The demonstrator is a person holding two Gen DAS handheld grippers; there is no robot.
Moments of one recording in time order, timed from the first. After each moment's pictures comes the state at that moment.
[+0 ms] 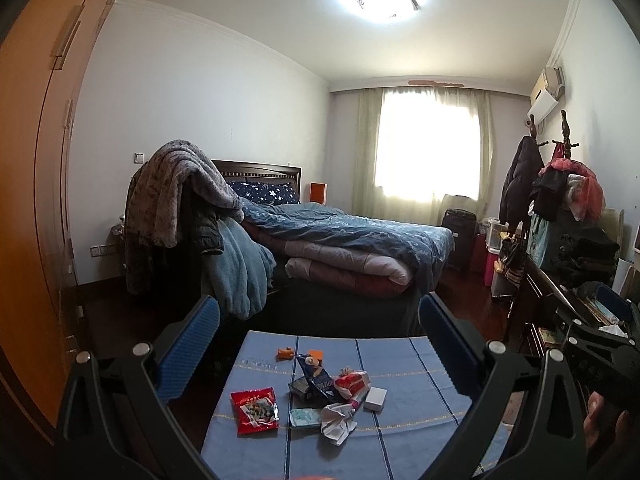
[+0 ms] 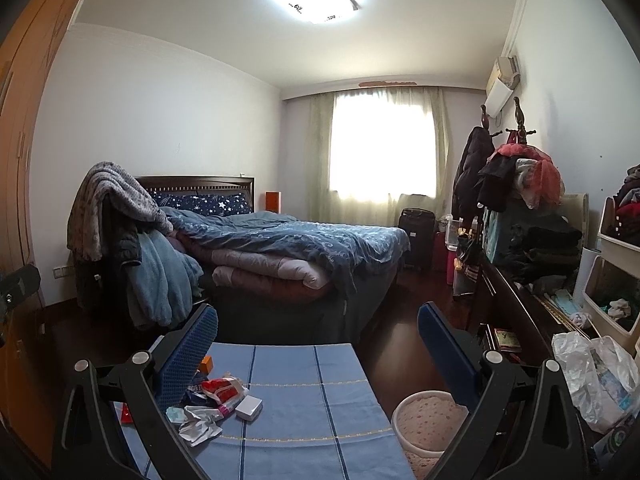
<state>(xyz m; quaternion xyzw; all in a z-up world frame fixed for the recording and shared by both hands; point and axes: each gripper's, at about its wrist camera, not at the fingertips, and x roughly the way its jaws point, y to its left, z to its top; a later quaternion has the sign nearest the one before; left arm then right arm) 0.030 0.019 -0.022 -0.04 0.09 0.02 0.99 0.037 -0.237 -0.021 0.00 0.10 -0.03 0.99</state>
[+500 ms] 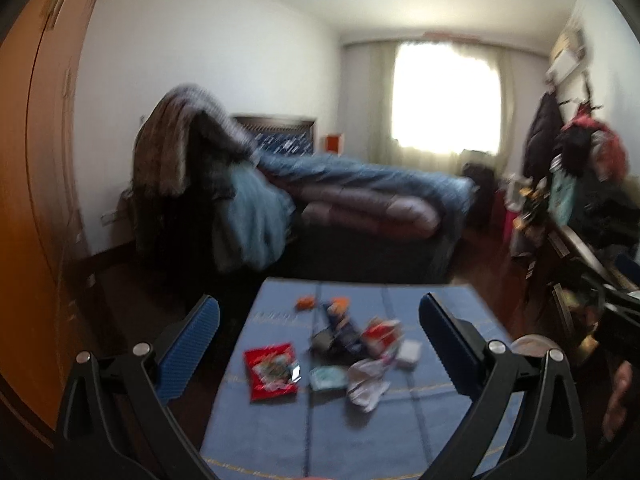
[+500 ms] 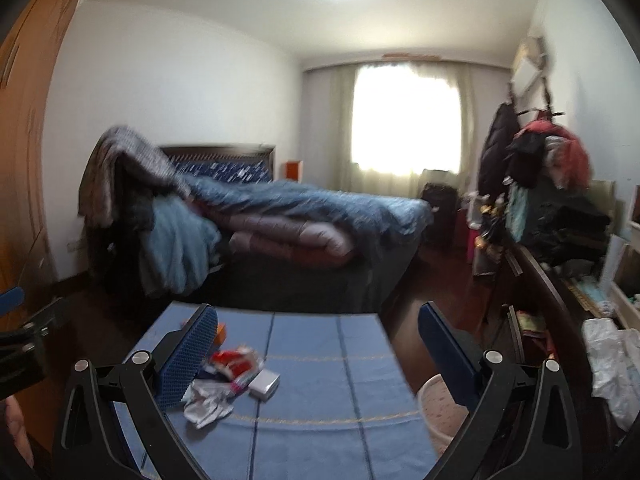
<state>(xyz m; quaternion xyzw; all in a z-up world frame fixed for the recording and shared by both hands) 0.090 0.037 -0.095 -0.02 0.20 0.06 0.98 0.083 -0.214 -0.070 -0.01 0.16 0.01 0.99</state>
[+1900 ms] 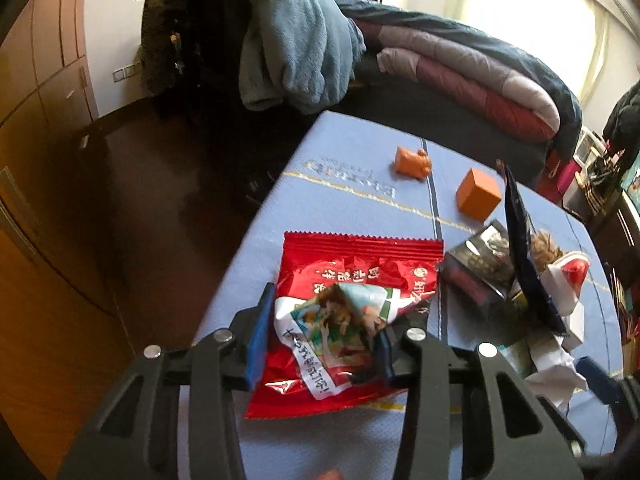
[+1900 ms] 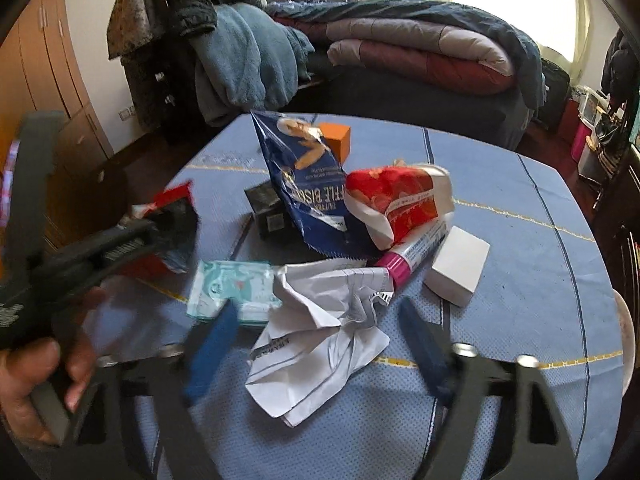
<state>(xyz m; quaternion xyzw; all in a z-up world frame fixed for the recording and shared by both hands) 0.289 0.157 -0.310 -0.13 0.41 0.11 0.90 0.240 -0.074 -0.275 -0.03 0.44 0.15 0.88</state>
